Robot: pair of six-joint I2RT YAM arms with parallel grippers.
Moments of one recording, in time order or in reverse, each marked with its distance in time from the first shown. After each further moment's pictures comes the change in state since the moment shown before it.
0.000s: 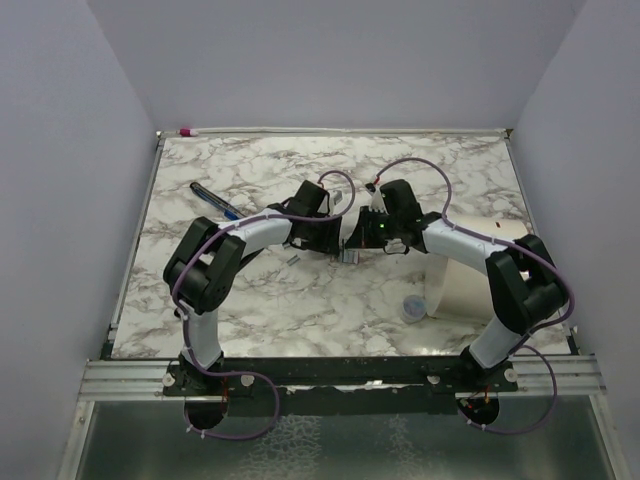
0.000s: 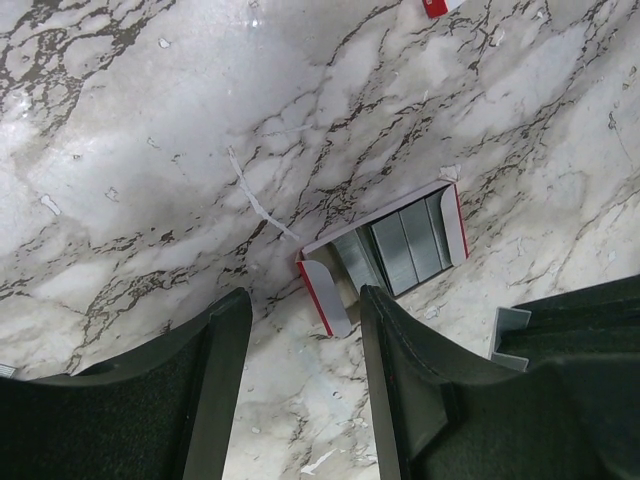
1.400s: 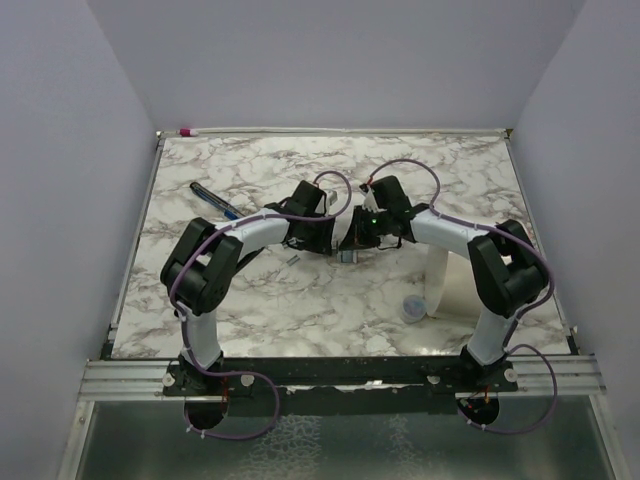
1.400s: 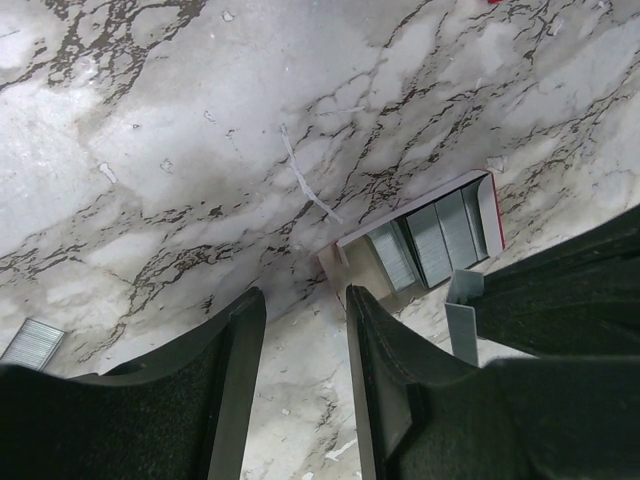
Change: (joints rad) left arm 0.016 -0.011 -0.003 -0.041 -0.058 0.012; right arm 0.001 0.124 0.106 -0.084 -0.041 0.089
